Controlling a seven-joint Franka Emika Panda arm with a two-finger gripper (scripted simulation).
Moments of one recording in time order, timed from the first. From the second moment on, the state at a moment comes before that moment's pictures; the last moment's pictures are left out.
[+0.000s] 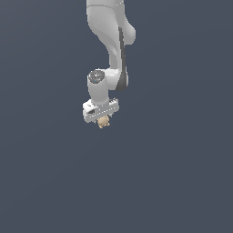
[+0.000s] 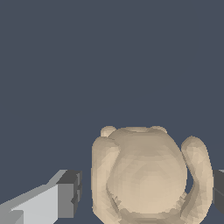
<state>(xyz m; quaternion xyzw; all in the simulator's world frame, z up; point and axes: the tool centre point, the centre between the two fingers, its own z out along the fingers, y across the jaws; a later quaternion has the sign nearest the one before) -0.121 -0.081 0.052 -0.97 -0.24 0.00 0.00</state>
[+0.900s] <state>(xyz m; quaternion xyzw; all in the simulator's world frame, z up) -0.120 -0.082 0.041 -0.97 -0.24 0.00 0.00</state>
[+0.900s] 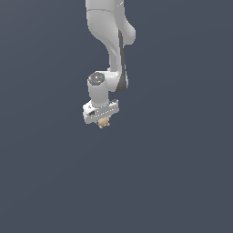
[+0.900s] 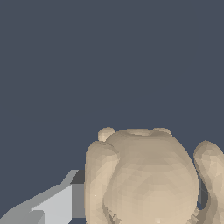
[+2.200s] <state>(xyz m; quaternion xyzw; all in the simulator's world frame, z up) -0.132 -0.077 0.197 -0.97 -0.24 0.00 0.00</state>
